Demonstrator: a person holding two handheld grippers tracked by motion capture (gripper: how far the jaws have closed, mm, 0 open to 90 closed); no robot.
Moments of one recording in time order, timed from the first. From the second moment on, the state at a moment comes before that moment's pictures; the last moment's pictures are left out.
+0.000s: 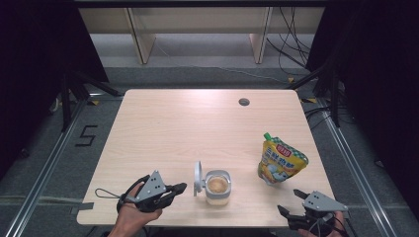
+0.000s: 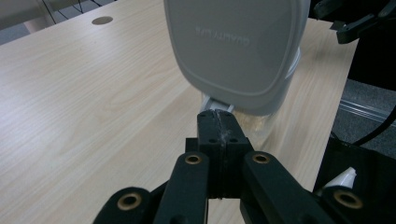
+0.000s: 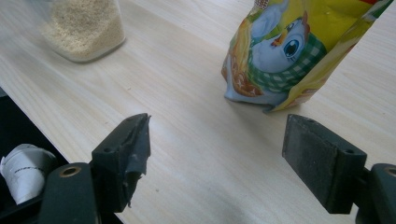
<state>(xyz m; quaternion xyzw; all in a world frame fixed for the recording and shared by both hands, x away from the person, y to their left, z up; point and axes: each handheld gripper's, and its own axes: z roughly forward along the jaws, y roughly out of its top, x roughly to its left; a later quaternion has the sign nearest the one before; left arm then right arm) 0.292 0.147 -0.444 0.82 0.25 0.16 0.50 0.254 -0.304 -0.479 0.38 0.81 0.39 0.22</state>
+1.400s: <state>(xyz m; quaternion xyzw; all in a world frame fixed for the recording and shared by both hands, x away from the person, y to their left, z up) 0.302 0.106 -0.418 0.82 0.20 0.15 0.51 0.254 -0.302 -0.479 0.38 0.81 0.39 0.21</state>
